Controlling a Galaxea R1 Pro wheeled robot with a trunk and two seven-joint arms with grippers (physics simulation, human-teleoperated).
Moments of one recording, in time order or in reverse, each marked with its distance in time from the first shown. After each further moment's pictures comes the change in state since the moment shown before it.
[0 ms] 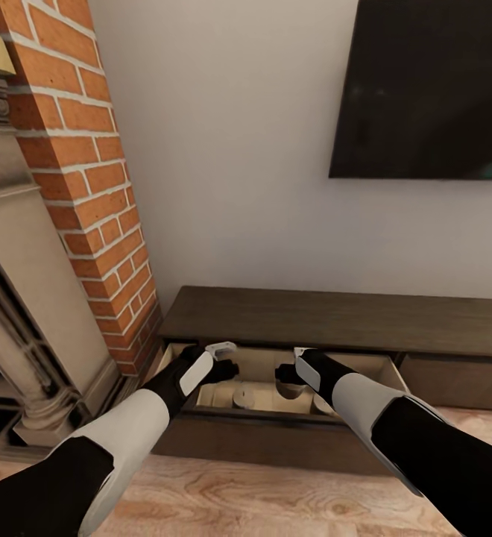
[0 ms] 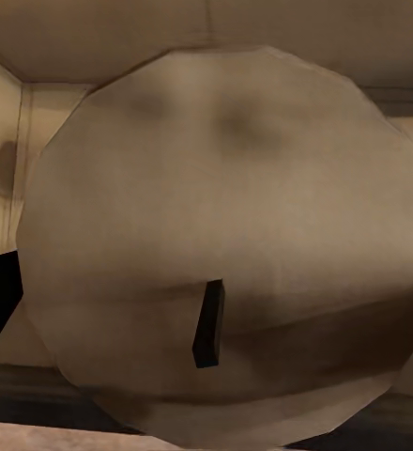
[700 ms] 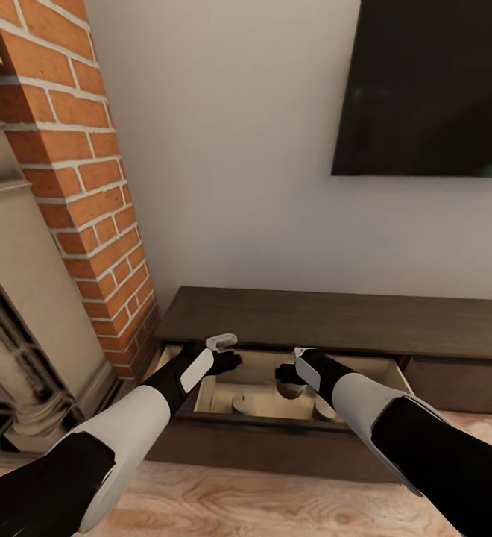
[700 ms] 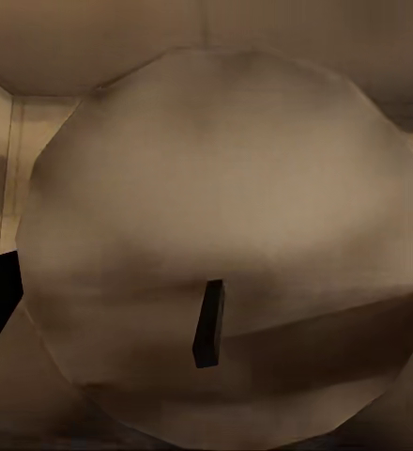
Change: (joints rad) left arm -0.017 -0.003 -0.003 0.014 -0.001 -0.099 -0.057; right arm 0.000 0.000 0.001 0.001 0.001 -0.001 -0.002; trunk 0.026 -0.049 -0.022
